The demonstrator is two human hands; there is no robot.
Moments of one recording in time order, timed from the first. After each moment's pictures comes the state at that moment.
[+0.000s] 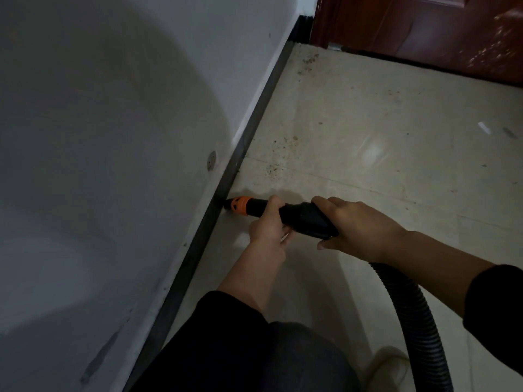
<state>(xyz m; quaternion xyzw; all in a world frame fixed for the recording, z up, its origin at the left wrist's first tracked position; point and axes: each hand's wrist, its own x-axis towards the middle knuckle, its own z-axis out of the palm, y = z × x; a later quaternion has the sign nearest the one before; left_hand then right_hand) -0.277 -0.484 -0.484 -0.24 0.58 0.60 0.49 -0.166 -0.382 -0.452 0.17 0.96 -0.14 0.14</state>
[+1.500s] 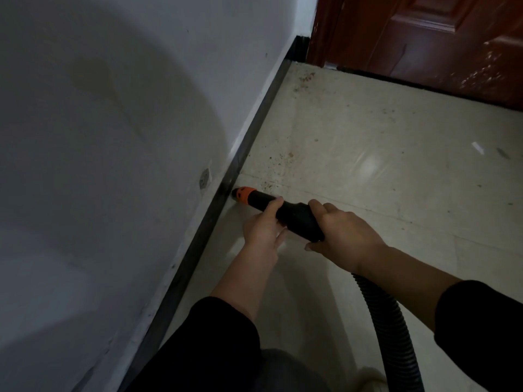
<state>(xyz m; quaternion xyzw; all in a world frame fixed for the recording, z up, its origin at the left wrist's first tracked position) -0.301 -0.452 -0.504 -0.18 0.56 0.65 0.48 -0.189 -0.374 -0.460 0.27 0.95 -0.13 0.12</state>
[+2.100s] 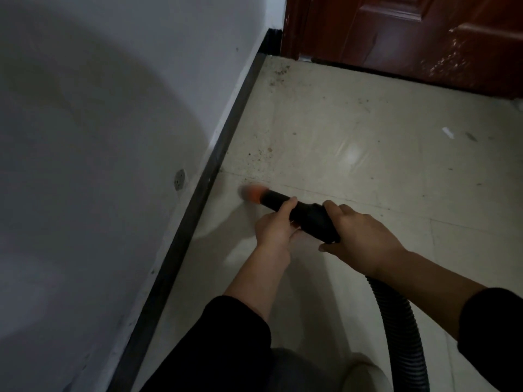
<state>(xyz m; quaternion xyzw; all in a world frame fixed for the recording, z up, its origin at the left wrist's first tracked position) -0.257 -0.426 -0.498 -0.15 0.56 0.62 0.53 -0.137 -0.360 -0.456 0.33 0.93 -0.11 0.12</state>
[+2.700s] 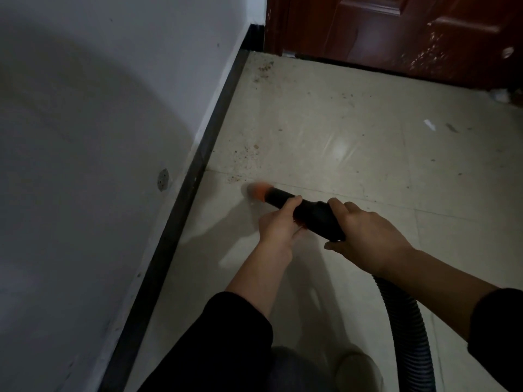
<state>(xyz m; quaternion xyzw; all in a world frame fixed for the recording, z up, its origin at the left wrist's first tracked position) -0.238 -0.411 -0.500 -0.14 0.54 0.61 0.56 -0.112 -0.357 -0.449 0.36 0.92 -0.09 0.12</state>
